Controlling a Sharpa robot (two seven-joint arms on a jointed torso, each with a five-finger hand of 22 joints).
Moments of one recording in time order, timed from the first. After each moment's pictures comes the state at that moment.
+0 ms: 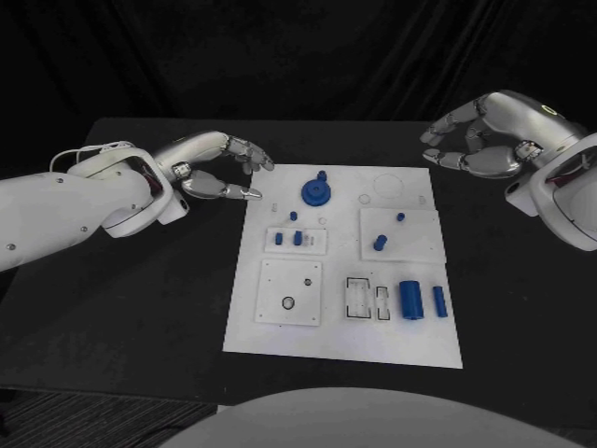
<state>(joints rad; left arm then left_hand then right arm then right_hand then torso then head) 1.38 -0.96 -0.21 1.44 -1.05 -0.24 0.49 1.44 -0.12 -0.01 0.29 0.13 0.77 0.03 0.07 0.18 0.53 0.00 0.24 0.31 0.45 0.00 0.41 0.58 0.15 0.50 0.11 0.17 1.17 1.48 -1.10 -0.21 1.73 -1.39 -0.52 0.05 1.41 -0.13 0.21 0.12 0.37 0.99 0.10 0.12 0.25 0.97 0.08 0.22 0.37 1.47 -0.02 1.19 0.98 0.12 1.44 0.07 0.98 1.31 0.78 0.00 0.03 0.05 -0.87</state>
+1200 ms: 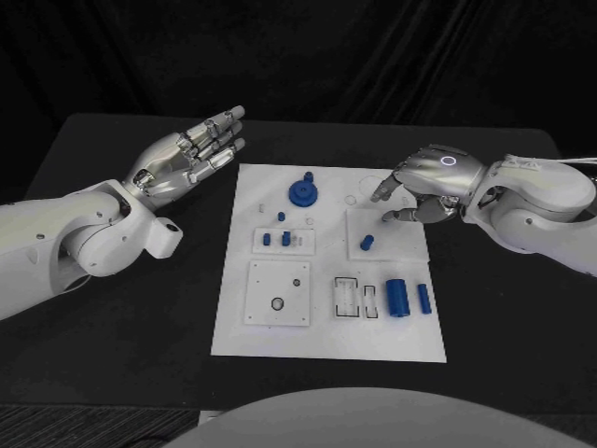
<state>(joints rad) 1.32 -0.98 -0.21 1.53 -0.37 0.02 0.67 1.25 0.04 -0.12 0.29 0.18 0.16 -0.03 0.03 0.02 0.01 -0.06 0.02 0.01 0.00 -0.01 0.00 0.00 0.17 0.00 0.11 0.00 0.00 1.37 -1.03 -0.21 1.66 -1.82 -0.32 0.12 1.41 -0.20 0.33 0.23 0.08 0.98 0.10 0.07 0.11 1.09 0.07 0.15 0.14 1.46 -0.02 1.12 0.92 0.12 1.44 0.07 0.91 1.31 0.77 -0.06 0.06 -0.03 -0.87</state>
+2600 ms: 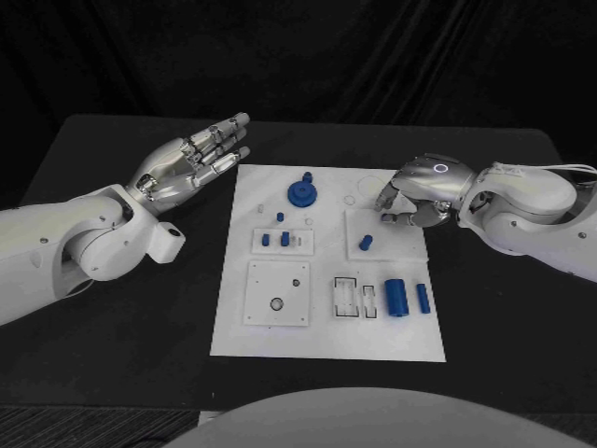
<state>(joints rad) 1.30 -0.97 -0.21 1.53 -0.36 0.04 0.68 1.29 0.08 -0.17 0.29 0.22 0.20 0.00 0.03 0.03 0.02 -0.04 0.02 0.01 0.00 0.03 0.00 0.00 0.17 0.00 0.19 0.00 0.03 1.33 -0.98 -0.21 1.57 -1.82 -0.31 0.12 1.43 -0.20 0.38 0.22 0.14 1.05 0.09 0.10 0.13 1.19 0.05 0.13 0.10 1.47 -0.03 1.12 0.92 0.12 1.44 0.07 0.90 1.31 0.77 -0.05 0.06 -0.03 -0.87</state>
